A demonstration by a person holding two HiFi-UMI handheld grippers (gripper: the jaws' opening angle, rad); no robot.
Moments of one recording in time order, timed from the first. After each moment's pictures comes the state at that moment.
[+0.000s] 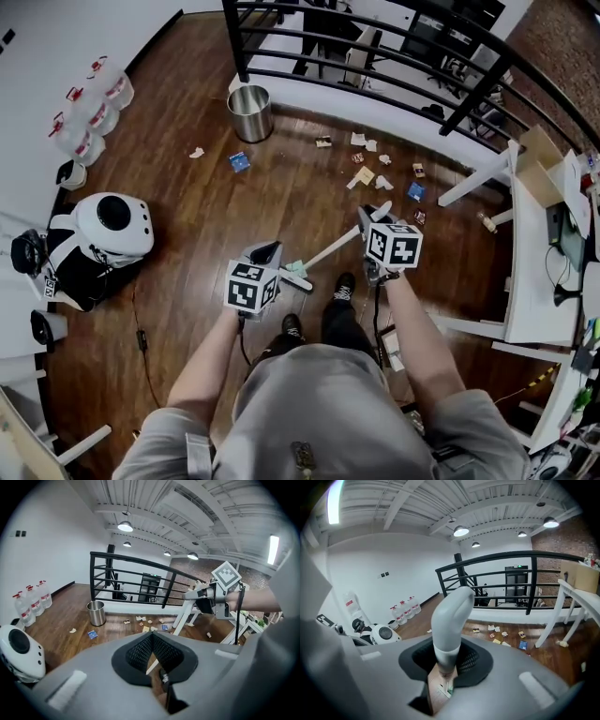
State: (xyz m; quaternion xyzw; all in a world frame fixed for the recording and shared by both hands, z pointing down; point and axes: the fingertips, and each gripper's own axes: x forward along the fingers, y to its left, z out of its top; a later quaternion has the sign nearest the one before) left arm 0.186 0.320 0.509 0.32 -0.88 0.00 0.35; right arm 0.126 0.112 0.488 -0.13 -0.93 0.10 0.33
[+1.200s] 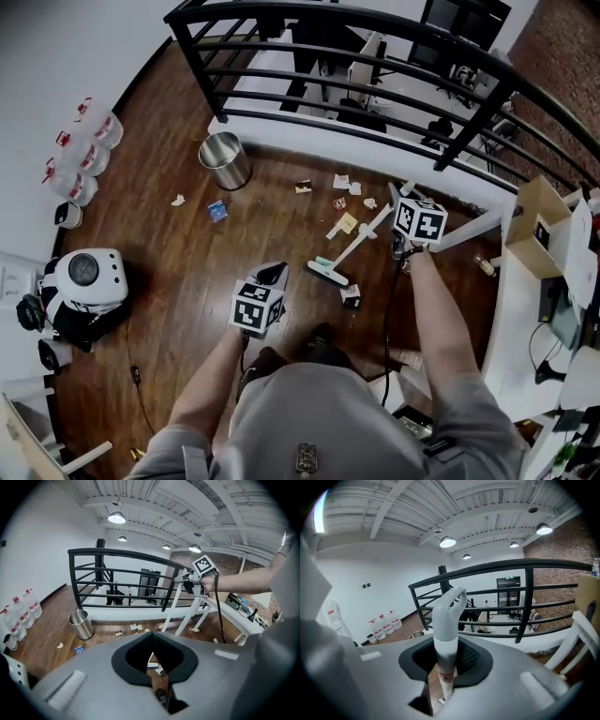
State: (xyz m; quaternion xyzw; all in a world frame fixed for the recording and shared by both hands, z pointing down) left arm -0.013 0.095 0.504 0.33 -0.87 0.02 0.37; right arm -0.172 -0.193 0.464 -0.08 -0.96 0.09 0.27
